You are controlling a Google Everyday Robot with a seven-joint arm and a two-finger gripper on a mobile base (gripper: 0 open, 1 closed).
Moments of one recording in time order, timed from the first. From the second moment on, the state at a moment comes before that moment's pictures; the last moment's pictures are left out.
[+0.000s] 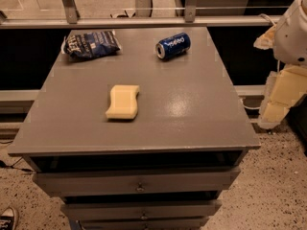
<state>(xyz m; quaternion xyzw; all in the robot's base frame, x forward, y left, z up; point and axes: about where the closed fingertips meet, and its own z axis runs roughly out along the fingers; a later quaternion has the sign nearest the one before) 0.438 -0.217 0.976 -0.60 0.78 -0.03 0.16</state>
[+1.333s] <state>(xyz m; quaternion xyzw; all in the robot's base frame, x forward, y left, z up) 0.536 -0.210 0.964 -0.64 0.72 -0.02 0.27</state>
